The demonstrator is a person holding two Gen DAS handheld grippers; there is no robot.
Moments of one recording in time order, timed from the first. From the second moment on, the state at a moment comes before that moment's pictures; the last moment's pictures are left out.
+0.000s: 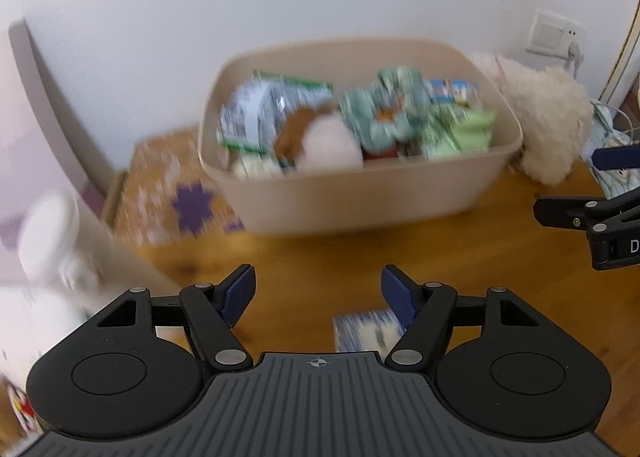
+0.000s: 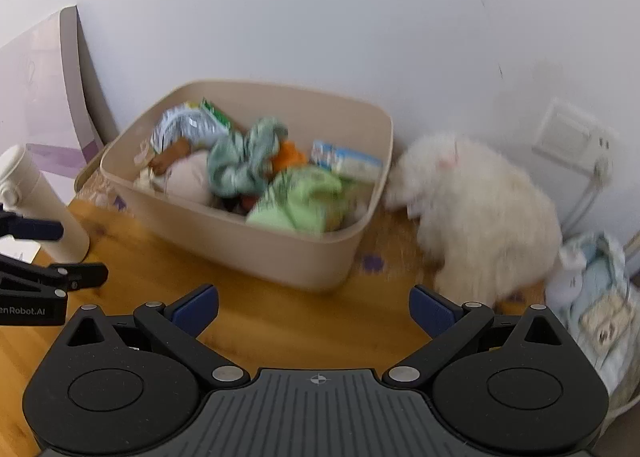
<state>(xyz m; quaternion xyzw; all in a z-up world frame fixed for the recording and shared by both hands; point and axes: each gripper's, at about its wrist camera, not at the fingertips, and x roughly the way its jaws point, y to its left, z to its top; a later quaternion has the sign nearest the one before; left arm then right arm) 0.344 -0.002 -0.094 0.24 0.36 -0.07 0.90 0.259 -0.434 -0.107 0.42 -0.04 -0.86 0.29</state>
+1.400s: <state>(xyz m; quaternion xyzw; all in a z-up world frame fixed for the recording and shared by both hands) 0.375 0.075 -0.174 0.19 0.47 0.02 0.86 0.311 -0.498 -0.183 0.52 -0.02 -0.79 0.32</state>
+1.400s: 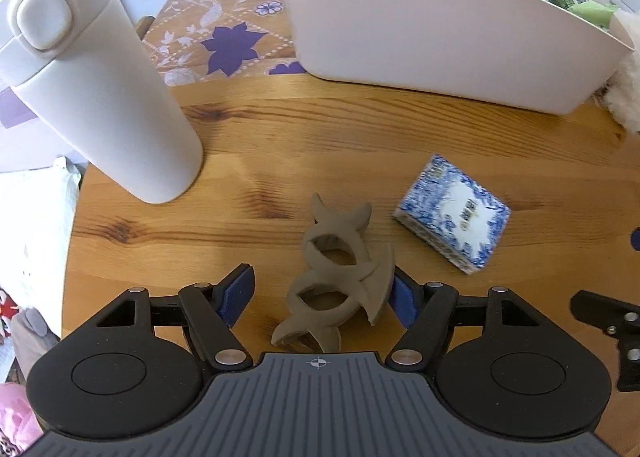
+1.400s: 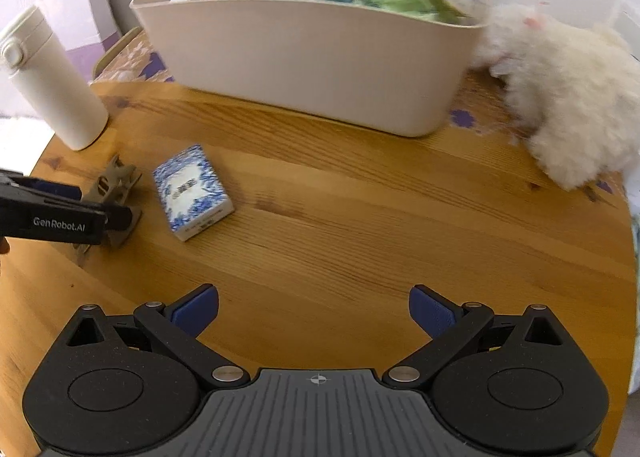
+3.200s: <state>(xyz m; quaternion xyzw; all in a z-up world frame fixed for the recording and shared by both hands) 0.358 0.057 -0.108 0.22 0.42 -0.09 0.88 0.298 -0.497 -0.124 0.45 0.05 -0.81 0.38</state>
